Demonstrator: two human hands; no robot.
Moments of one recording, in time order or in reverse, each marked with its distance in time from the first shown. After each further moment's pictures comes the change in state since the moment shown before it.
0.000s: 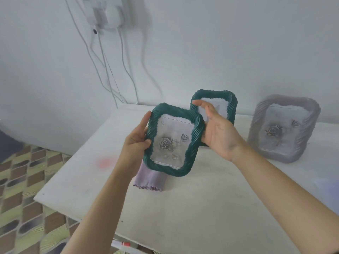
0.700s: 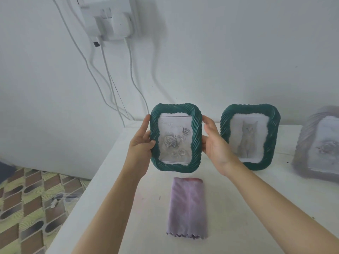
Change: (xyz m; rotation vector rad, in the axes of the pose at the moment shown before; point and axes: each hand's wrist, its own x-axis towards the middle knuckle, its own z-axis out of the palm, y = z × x) left_hand 0.112 -0.006 -0.090 -0.099 0.024 -0.078; right_hand 0.114 0.063 0.033 -0.144 0.248 -0.077
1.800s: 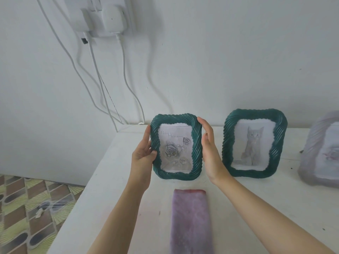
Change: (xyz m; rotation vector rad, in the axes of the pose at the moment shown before) left_hand 0.022 -0.038 -0.010 0.028 0.039 0.013; right_hand 0.018 0.030 0.013 -0.203 0.119 -0.180
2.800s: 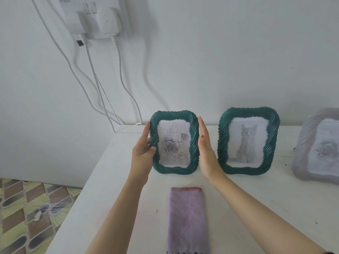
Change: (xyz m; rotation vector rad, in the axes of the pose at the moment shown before) left_hand 0.004 0.007 0.012 0.169 0.033 0.042; right_hand -0.005 0.005 -0.003 -0.127 0.049 -0.046
